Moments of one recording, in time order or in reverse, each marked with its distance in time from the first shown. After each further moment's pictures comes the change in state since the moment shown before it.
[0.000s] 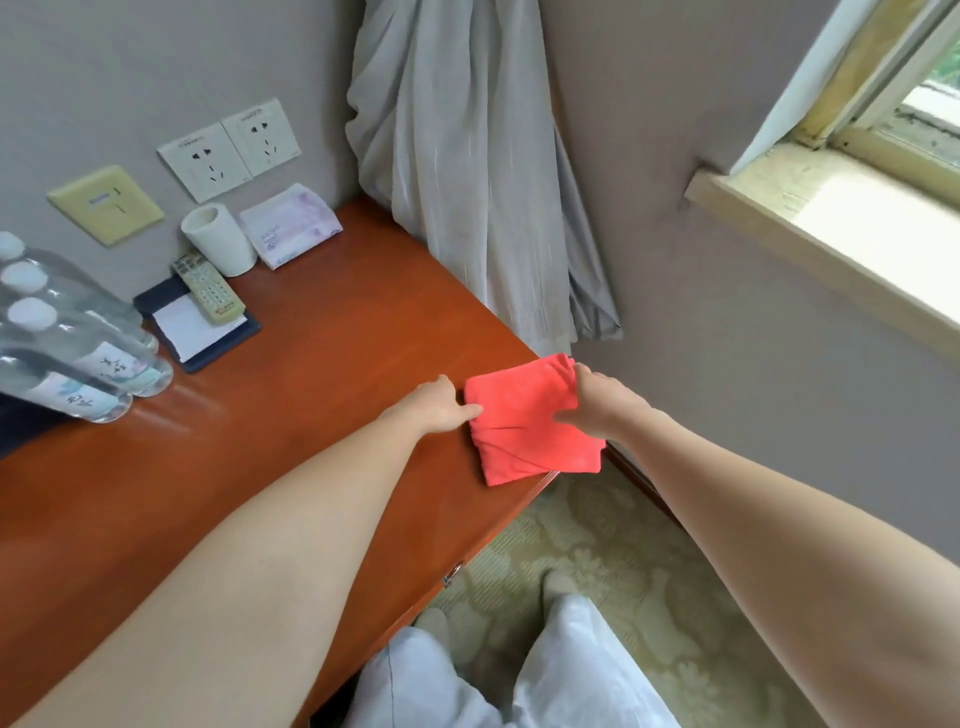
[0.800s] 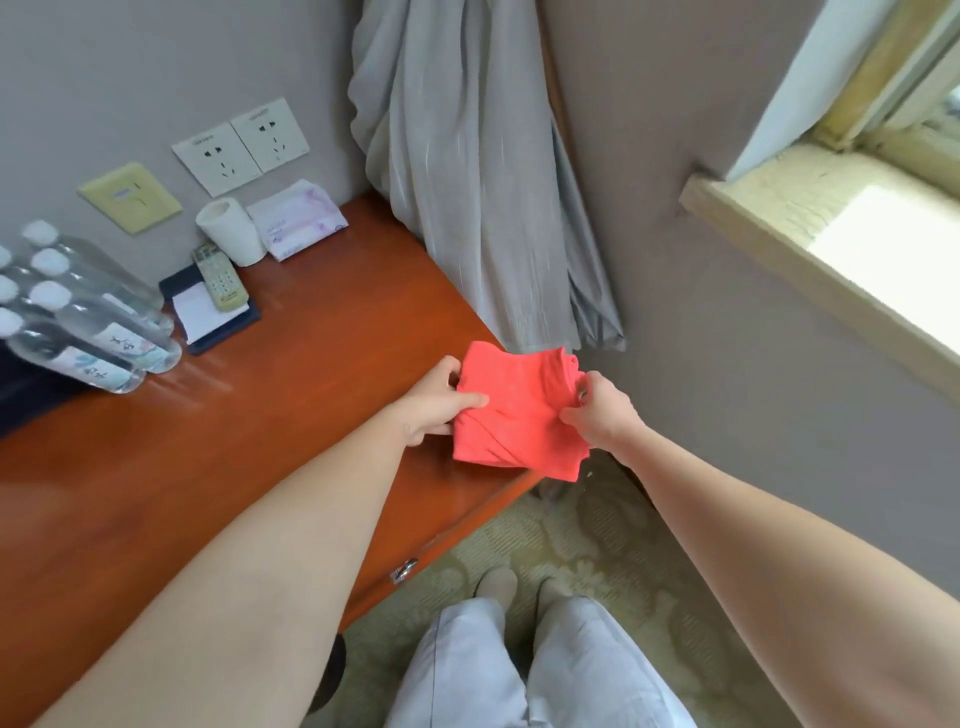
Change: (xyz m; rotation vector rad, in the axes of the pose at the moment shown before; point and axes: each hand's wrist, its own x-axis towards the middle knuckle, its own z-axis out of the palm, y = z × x) left_hand -0.002 0.065 0.023 -0.868 0.025 -0.083; right_hand 0.033 0.066 -0.009 0.429 0.020 -0.049
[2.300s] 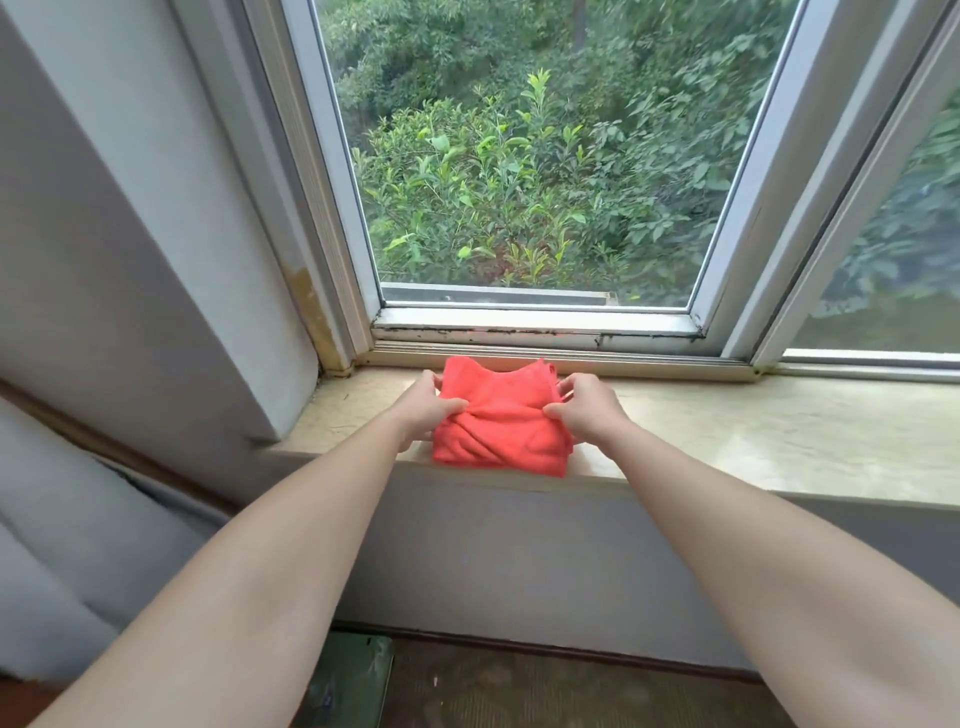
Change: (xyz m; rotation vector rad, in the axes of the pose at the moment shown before) left_hand 0.003 0.309 0.340 0.504 -0.474 0.547; right_hand -0.120 0.187 -0.320 0.440 0.805 0.302
